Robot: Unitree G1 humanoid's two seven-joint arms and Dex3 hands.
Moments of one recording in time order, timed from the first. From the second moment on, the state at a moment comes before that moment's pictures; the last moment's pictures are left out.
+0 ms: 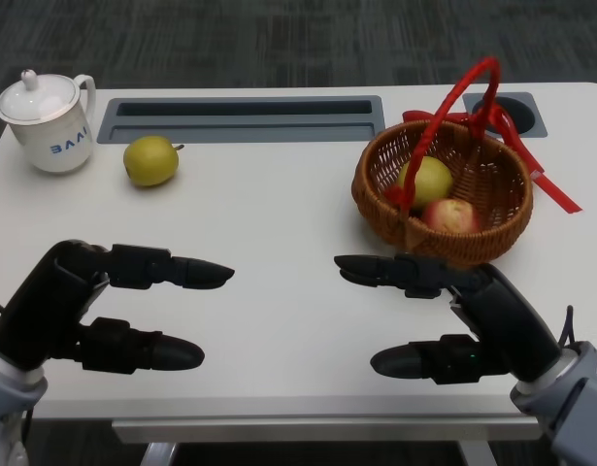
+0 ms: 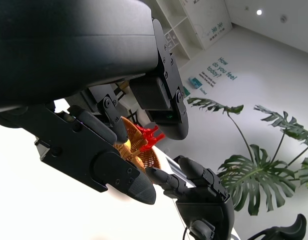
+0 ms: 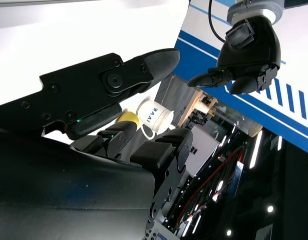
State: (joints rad) left arm -0.27 0.27 0.05 0.57 -0.27 -1.01 -0.69; right arm -0.29 -0.10 0.17 0.62 -0.03 -0.96 0.34
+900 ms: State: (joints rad) left arm -0.27 0.27 0.05 0.58 -0.27 -1.03 -0.69; right arm -0.29 -0.09 0.15 0.62 -0.01 -0.95 0.34
